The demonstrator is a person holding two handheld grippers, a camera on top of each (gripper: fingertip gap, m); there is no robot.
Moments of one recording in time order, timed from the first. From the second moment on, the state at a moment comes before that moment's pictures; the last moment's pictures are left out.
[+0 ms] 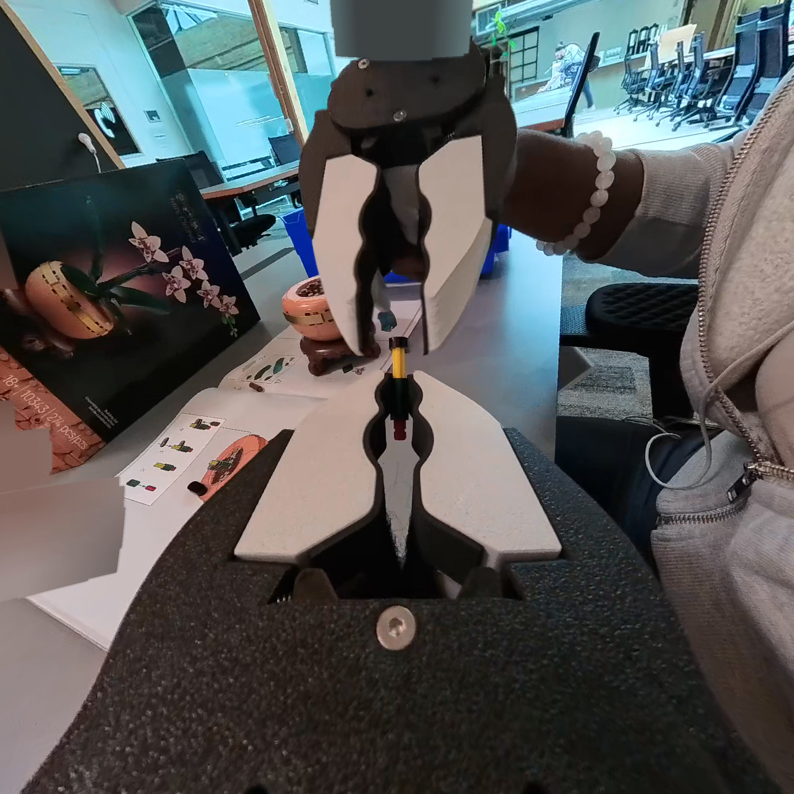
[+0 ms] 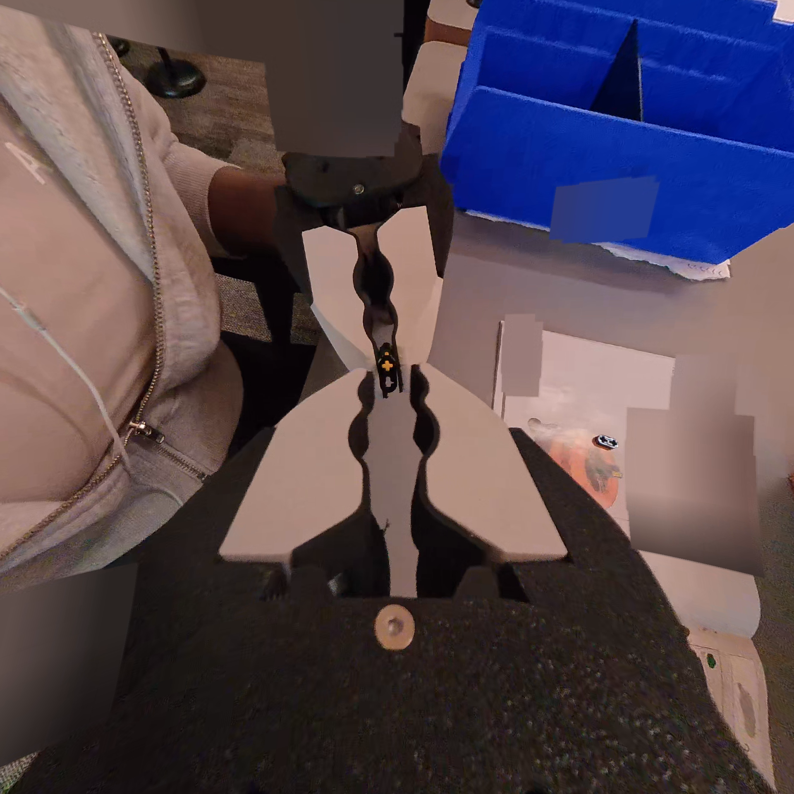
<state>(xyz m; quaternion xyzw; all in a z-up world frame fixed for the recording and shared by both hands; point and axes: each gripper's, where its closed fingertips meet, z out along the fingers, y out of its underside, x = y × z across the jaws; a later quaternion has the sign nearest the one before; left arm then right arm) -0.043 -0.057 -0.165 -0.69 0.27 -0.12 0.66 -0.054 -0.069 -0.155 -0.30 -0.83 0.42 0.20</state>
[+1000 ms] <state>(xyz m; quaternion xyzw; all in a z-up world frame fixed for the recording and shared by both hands) -0.037 -0.054 -0.185 -0.72 0.30 -0.09 0.62 -0.042 -0.062 -0.168 -0.30 -0.84 0.41 0.19</state>
